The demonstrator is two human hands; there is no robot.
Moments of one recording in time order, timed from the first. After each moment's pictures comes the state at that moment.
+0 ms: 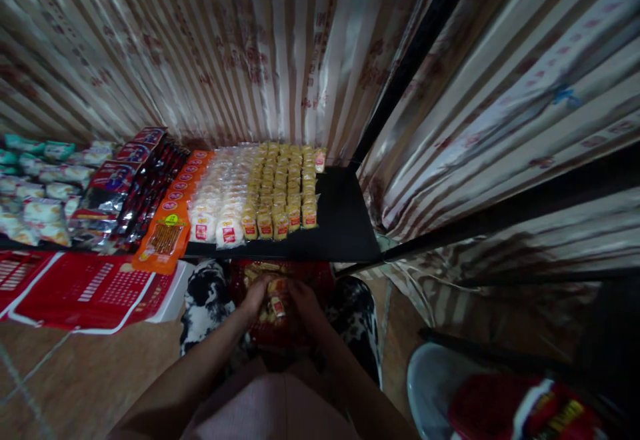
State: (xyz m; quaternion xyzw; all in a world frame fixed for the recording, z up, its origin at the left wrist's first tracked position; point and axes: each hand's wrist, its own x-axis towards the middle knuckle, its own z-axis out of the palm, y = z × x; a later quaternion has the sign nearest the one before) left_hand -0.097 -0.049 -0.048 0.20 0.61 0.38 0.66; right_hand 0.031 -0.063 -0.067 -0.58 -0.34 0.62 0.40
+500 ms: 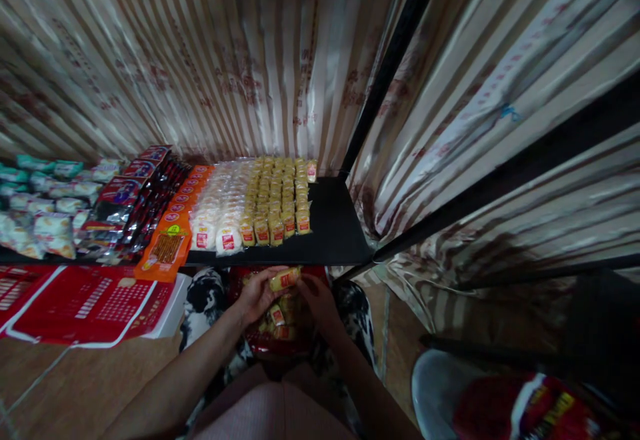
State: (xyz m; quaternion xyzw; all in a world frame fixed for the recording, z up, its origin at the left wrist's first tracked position) left_hand -0.089 -0.043 0.031 0.14 0.41 0.42 0.80; right_hand 0.066 -0.065 -0.010 -0.59 -0.40 0.53 0.47
